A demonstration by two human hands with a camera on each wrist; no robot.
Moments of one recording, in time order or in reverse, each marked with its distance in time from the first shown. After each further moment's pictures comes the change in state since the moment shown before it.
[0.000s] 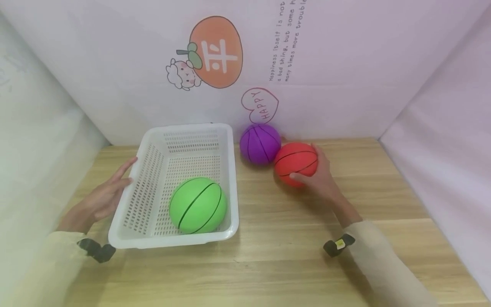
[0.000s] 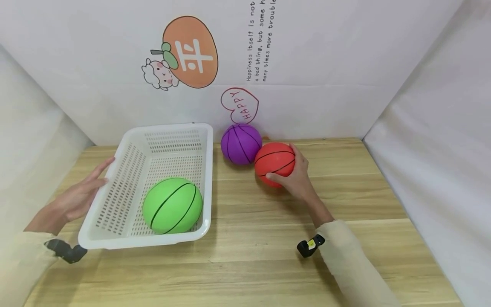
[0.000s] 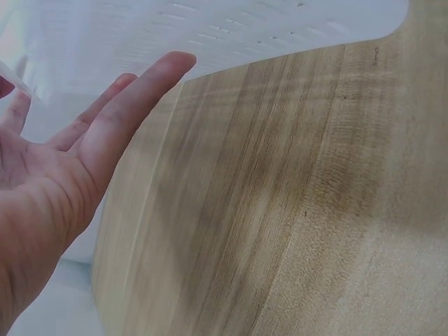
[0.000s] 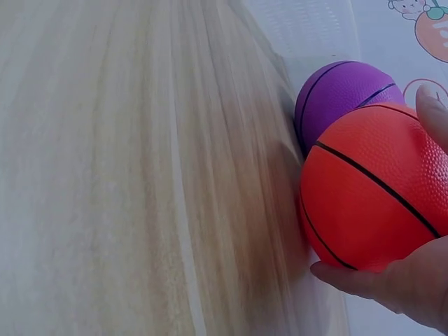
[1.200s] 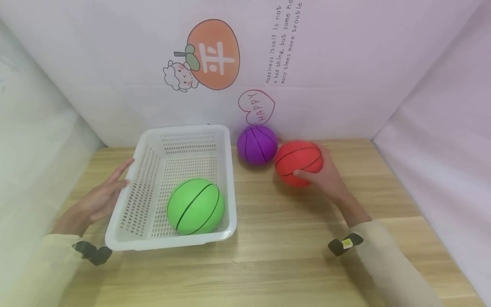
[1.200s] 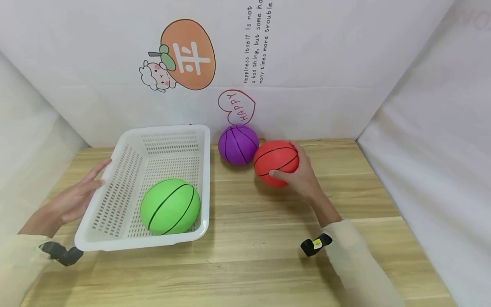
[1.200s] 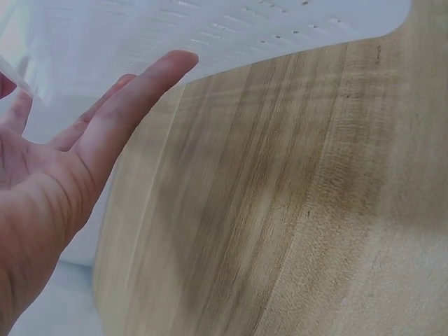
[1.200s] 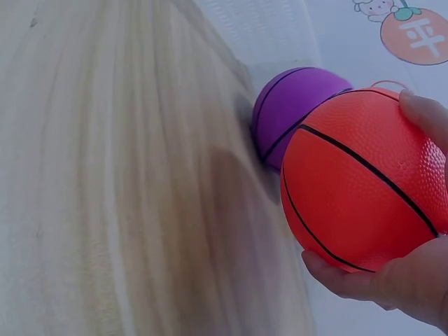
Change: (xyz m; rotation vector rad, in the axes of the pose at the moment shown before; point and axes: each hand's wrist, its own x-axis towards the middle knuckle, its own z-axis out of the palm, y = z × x) left_hand 0.000 0.003 0.000 -0.069 -0.055 0.005; right_hand -0.007 -0.017 -0.025 0.021 -0.024 -0.007
